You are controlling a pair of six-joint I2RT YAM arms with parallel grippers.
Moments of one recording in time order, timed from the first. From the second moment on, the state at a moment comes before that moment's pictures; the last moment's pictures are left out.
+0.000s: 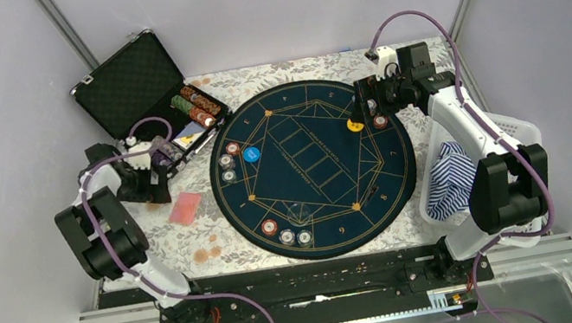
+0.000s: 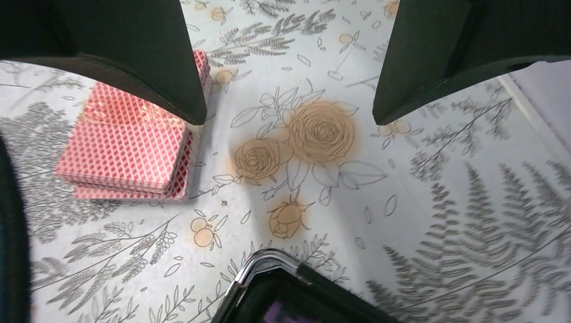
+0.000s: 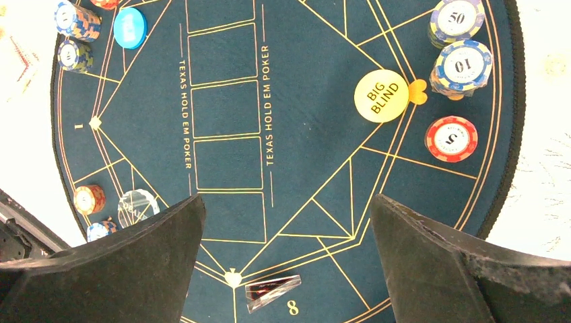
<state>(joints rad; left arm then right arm) 0.43 1.71 1.08 -0.62 0.33 0.64 0.12 1.55 1.29 -0.57 -0.46 -0.03</state>
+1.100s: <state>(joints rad) 0.19 1.59 0.90 -0.63 0.30 0.60 0.12 1.55 1.28 -0.57 -0.47 -0.03</state>
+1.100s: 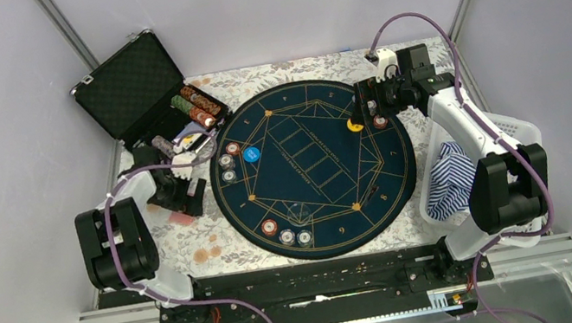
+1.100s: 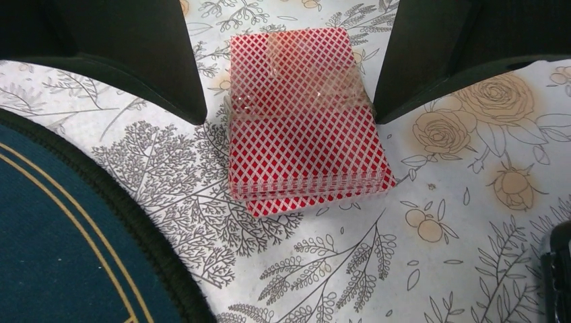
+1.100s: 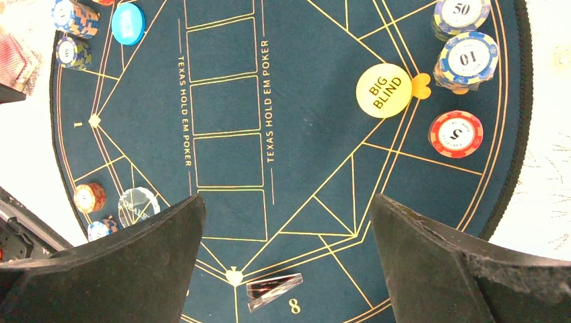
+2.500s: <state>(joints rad) -0.32 1.33 1.29 -1.07 0.35 0.78 0.38 1.62 1.16 0.01 -0.88 0.68</state>
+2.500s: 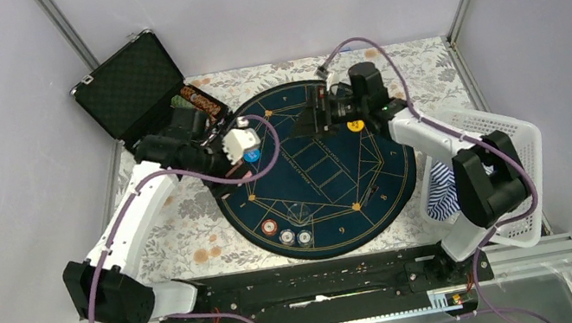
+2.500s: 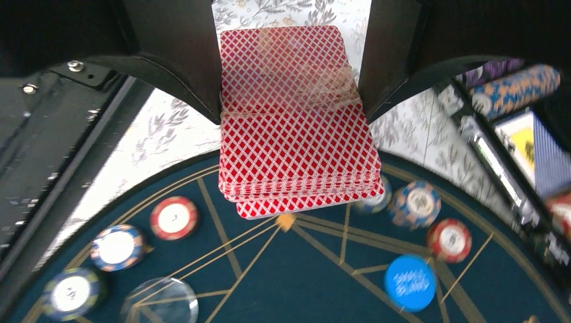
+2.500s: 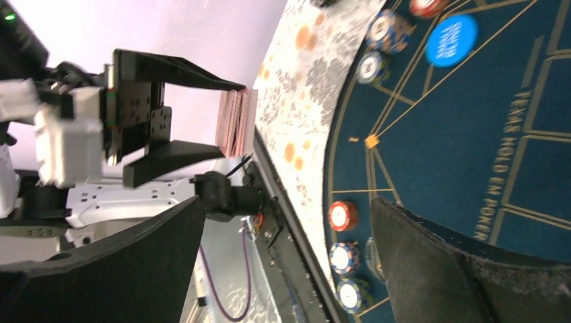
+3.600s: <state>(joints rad) -0.70 1.45 1.42 -1.08 0.33 0.68 0.65 1.77 0.92 0.67 -1.00 1.19</state>
